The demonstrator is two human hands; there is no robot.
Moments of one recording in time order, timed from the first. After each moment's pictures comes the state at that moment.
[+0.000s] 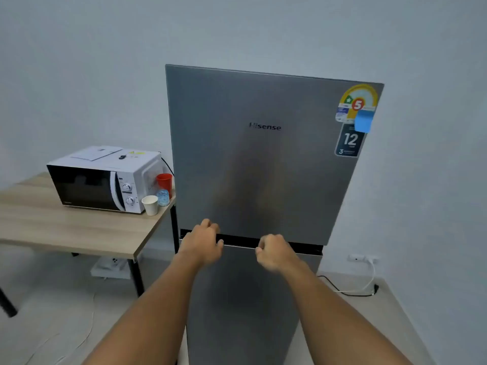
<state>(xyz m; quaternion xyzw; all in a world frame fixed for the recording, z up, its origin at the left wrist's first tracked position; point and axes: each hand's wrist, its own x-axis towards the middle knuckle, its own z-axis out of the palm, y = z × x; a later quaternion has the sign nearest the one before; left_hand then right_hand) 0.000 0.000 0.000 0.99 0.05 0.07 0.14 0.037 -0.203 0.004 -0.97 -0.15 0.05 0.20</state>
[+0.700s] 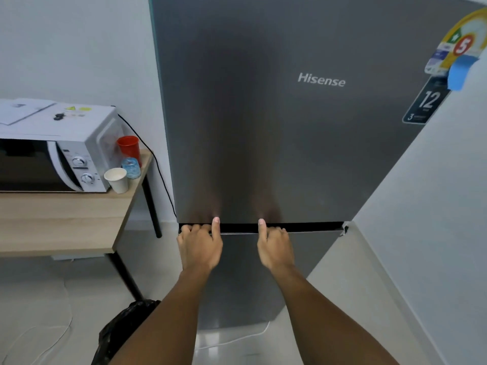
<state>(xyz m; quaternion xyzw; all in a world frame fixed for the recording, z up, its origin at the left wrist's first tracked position) 0.070 0.063 -0.094 0.95 0.16 0.11 0.26 0.087 -0.107 -0.086 -0.95 0.07 -0.03 0.31</state>
